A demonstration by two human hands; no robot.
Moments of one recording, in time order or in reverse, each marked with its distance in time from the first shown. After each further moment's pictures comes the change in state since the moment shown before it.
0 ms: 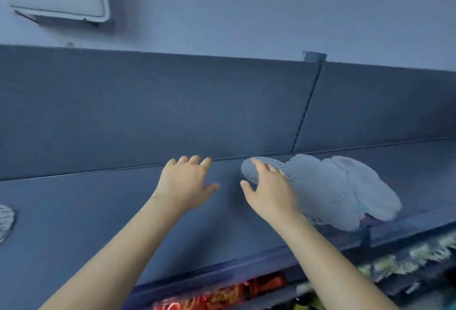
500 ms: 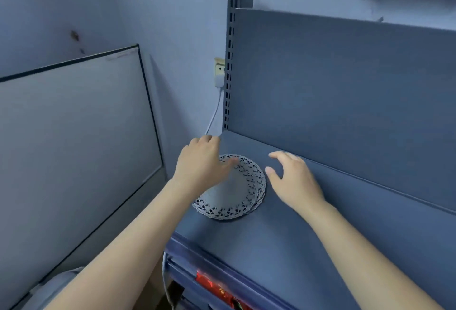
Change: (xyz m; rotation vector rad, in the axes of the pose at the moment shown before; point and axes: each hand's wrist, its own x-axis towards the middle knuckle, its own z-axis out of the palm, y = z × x) left_hand -0.207 -0.323 0.014 -0.094 0.000 -0.893; right_hand 0.024 -0.351 0.183 0.328 -0.357 -0.620
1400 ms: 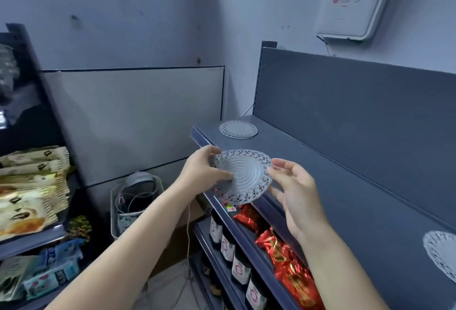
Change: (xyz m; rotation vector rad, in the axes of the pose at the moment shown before) left_hand -0.333 0.238 -0.040 -0.684 0.308 -0.555; right_hand -0.302 0.093 -0.181 1.317 -0.344 0.073
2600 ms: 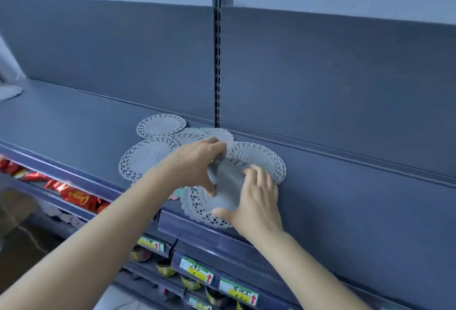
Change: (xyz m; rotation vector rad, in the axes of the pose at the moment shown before) left_hand -0.339 0.269 0.371 0.701 -0.758 0.889; right_hand -0.338 -0.038 -0.440 -1.412 0.426 -0.048
